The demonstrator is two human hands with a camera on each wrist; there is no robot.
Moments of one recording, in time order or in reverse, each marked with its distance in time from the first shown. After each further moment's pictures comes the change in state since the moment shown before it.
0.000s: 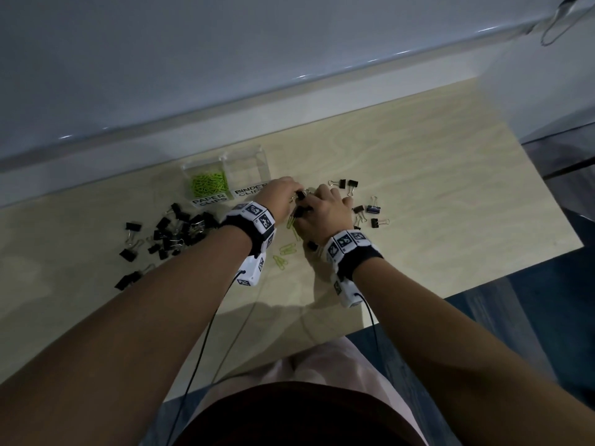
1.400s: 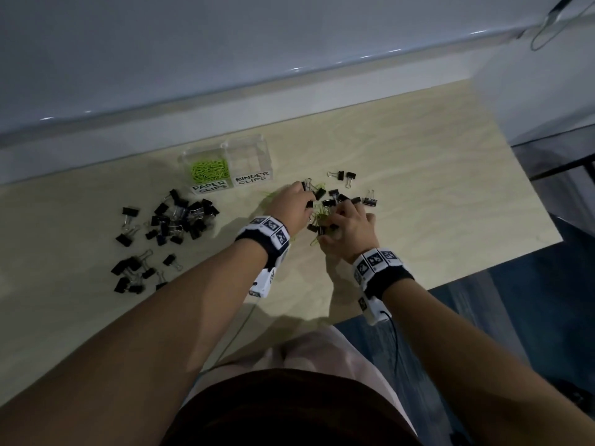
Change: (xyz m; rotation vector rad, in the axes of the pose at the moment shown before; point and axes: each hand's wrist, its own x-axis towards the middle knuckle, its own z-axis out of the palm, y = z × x) left_hand -0.037 0.032 0.027 0.065 0.065 -0.003; right_hand -0.055 0.045 0.000 -0.063 -0.023 -0.021
